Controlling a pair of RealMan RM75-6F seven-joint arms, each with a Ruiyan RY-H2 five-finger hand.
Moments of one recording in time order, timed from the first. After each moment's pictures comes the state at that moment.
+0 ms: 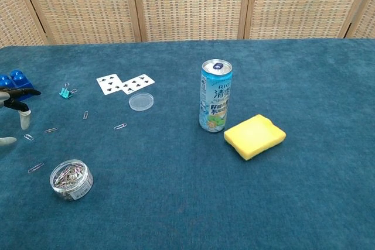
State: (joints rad) left arm -0.52 -1.51 0.02 -0.93 1.47 0.94 -0.15; right arm 0.06 -0.91 0.05 -1.84 -1.47 1.44 0.02
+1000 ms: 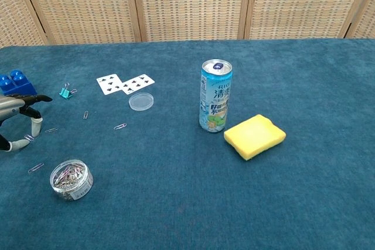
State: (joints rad) left arm -0.54 -1.58 0.01 -0.89 1.45 0.91 -0.13; right arm 0.06 -0.91 0.05 -1.84 -1.47 1.43 0.02
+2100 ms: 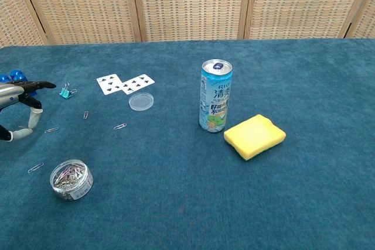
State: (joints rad) left arm -0.53 -1.51 0.01 -1.02 1.49 1.01 -0.10; right arm 0.06 -0.90 0.05 -1.84 -1.48 1.45 0.04
